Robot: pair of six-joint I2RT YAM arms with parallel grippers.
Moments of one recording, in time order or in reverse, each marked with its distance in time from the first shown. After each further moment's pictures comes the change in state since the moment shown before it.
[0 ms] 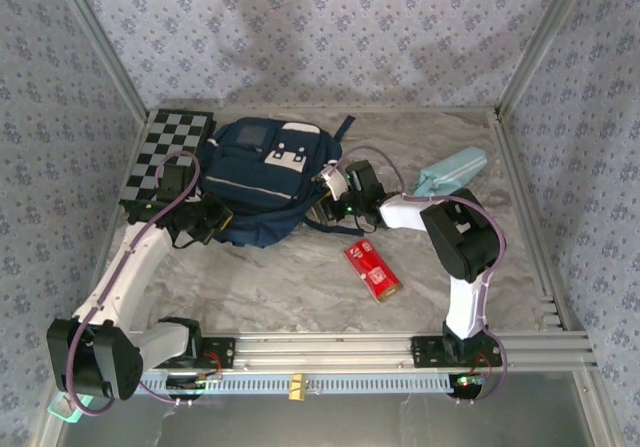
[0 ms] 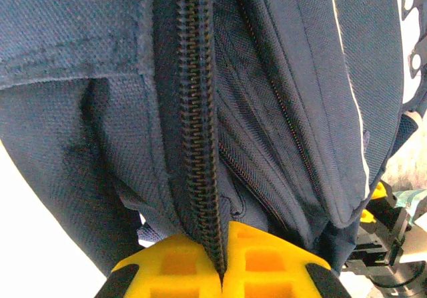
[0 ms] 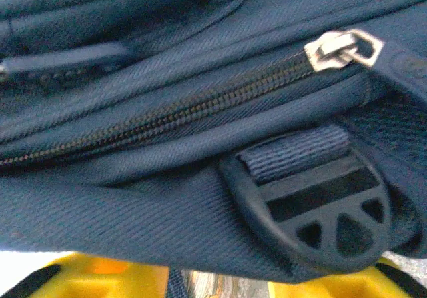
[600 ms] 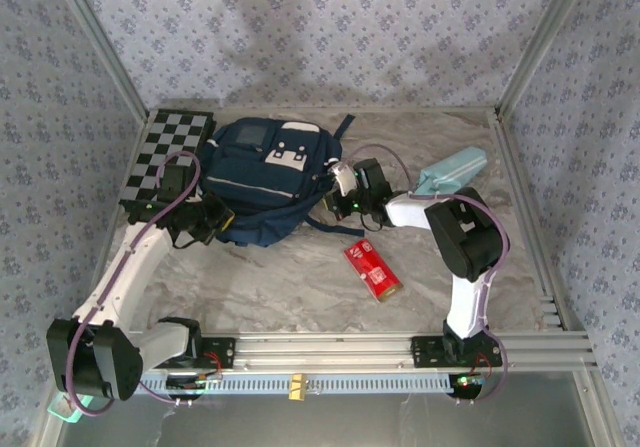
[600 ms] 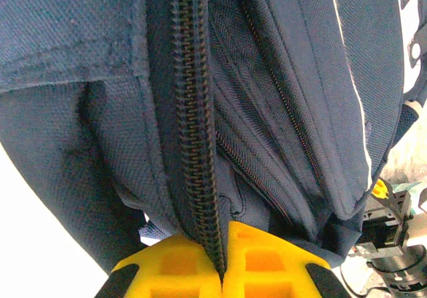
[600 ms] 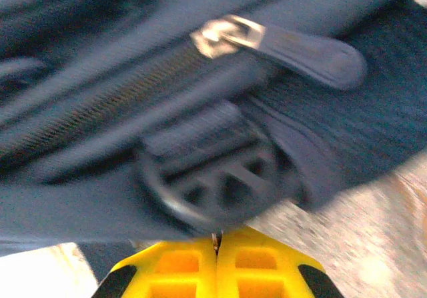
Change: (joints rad) left arm 0.000 -0.003 0.000 -0.002 0.019 0.000; right arm -0.054 -0.011 -0.023 -0.010 0.037 0.082
